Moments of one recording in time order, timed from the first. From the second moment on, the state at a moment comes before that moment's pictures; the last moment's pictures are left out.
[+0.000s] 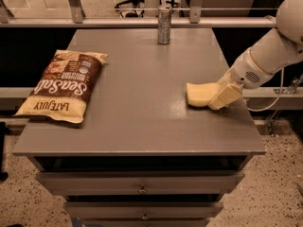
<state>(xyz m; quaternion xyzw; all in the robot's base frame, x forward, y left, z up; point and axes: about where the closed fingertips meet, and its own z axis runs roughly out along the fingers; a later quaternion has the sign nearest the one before) 0.560 -0.210 0.835 -0.51 0.82 0.12 0.21</state>
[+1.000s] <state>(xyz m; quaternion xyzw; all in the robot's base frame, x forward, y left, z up) 0.574 -0.216 0.875 -0.51 0.82 0.10 0.25</state>
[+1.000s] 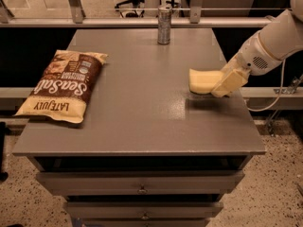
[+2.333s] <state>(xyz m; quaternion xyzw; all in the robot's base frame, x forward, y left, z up) 0.751 -0.208 0.881 -0.40 0.86 0.04 0.31</state>
